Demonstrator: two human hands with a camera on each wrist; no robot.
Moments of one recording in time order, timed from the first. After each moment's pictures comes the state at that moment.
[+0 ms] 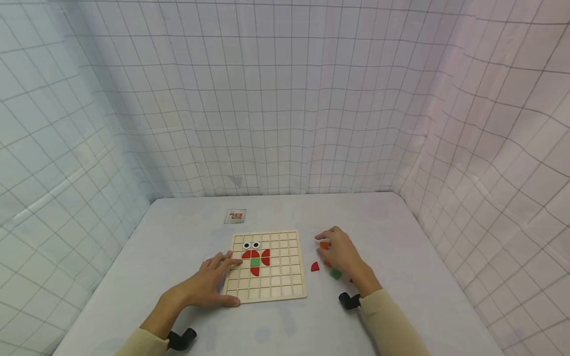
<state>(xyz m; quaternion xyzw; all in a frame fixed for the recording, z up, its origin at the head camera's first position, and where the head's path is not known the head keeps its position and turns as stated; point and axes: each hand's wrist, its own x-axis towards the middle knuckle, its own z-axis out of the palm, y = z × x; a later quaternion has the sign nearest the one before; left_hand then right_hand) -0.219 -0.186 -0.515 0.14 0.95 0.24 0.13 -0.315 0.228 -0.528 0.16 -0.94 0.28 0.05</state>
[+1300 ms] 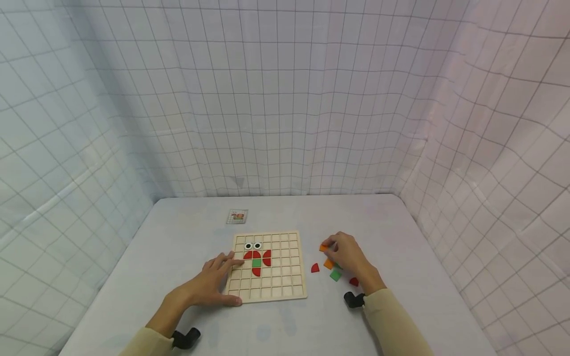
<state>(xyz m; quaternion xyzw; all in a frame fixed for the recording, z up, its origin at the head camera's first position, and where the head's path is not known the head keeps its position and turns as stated) -0.218 -0.188 -0.516 0.14 0.95 0.25 0.13 -0.319 0.250 -0.532 0.15 -0.94 0.31 0.00</state>
